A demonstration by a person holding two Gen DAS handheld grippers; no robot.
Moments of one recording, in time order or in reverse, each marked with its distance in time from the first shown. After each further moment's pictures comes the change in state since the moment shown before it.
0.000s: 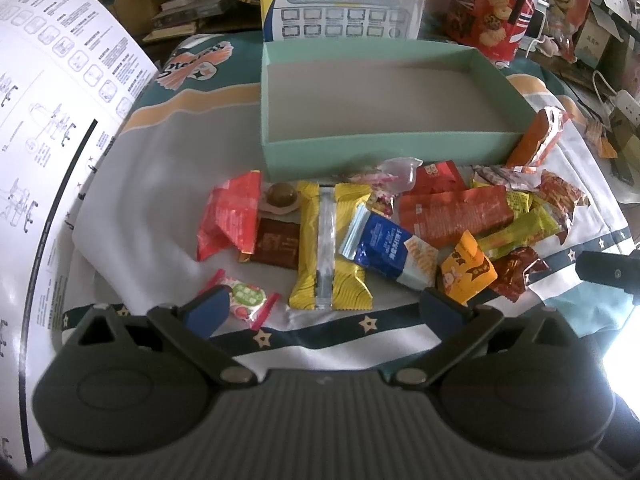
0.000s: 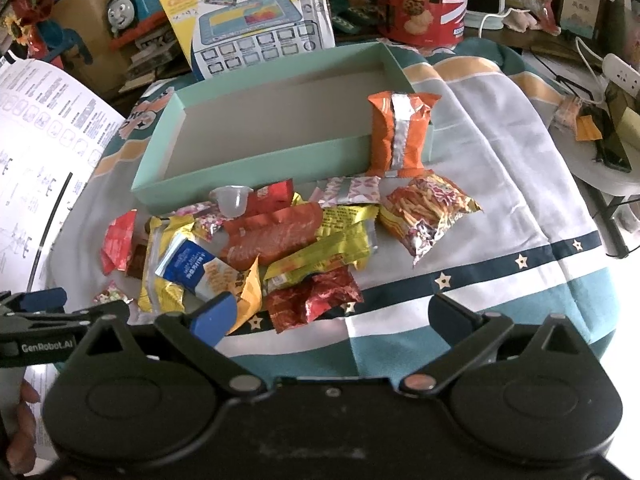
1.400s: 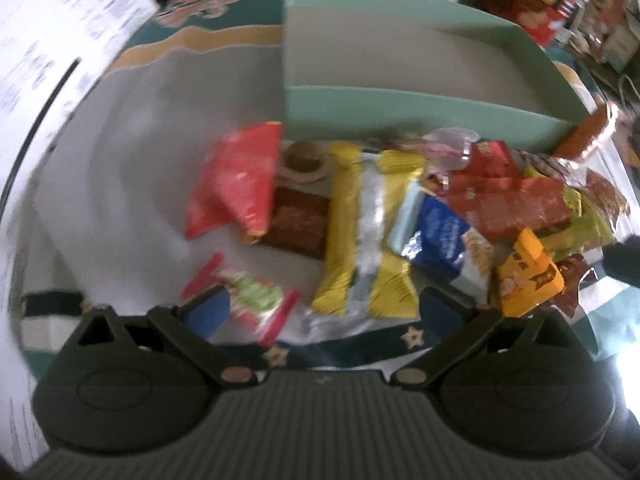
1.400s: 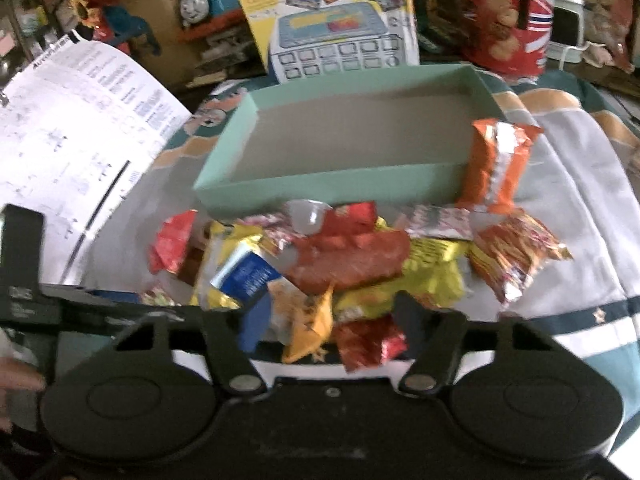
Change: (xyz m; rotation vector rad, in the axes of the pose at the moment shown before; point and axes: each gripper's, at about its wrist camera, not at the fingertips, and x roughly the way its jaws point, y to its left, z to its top) left arm 0.075 0.030 0.006 -0.065 0.105 -0.043; right arm 0.031 0.033 0.013 -0.125 -0.051 0.192
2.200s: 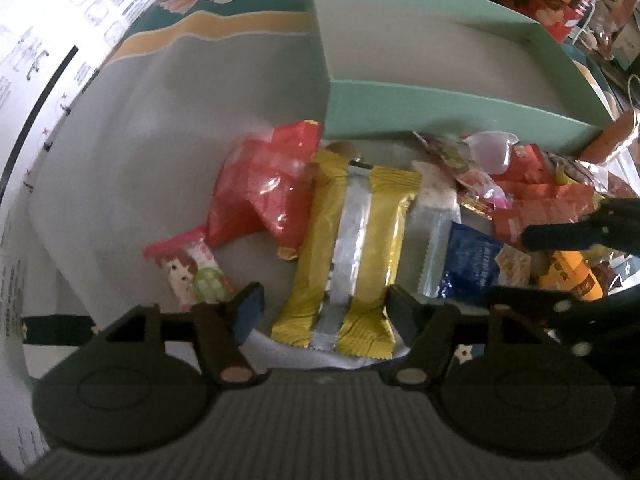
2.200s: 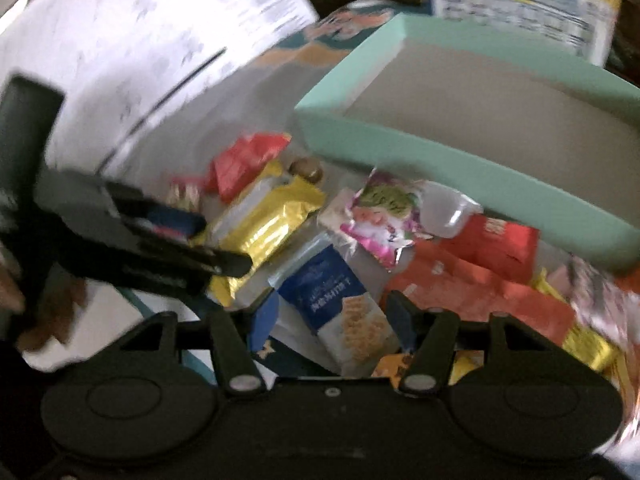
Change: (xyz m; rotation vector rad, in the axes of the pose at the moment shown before) left arm 0.018 0.035 0.010 -0.027 0.047 -0.014; right arm 0.106 0.067 0.020 -0.453 0.224 0.205
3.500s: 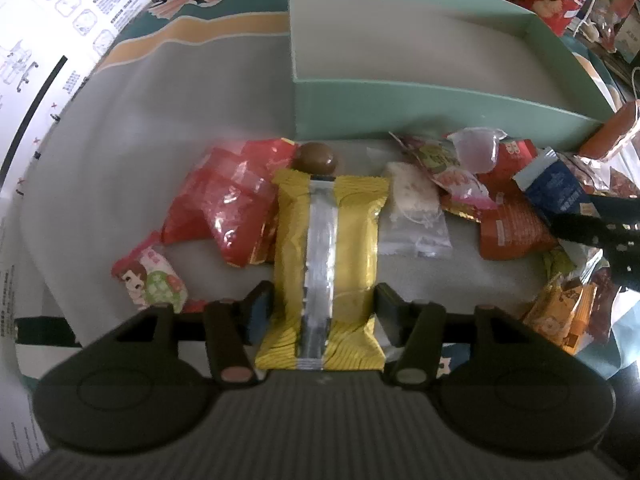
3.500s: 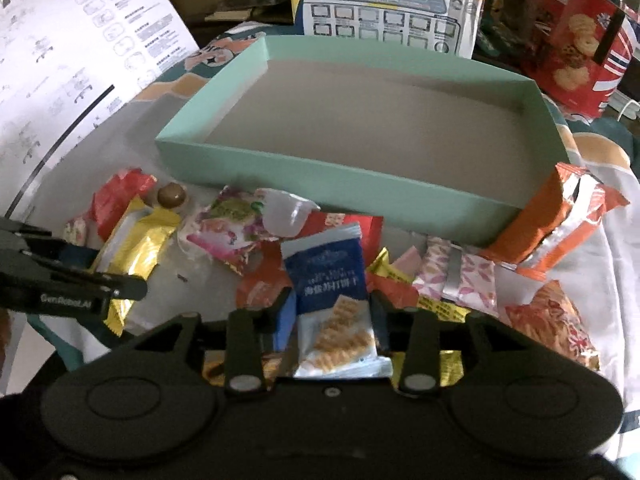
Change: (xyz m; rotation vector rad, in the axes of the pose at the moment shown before) left arm 0.007 -0.029 0.005 0.017 0.000 0.037; right arm -0.031 -0.045 -0.021 0.195 -0.068 -0.282
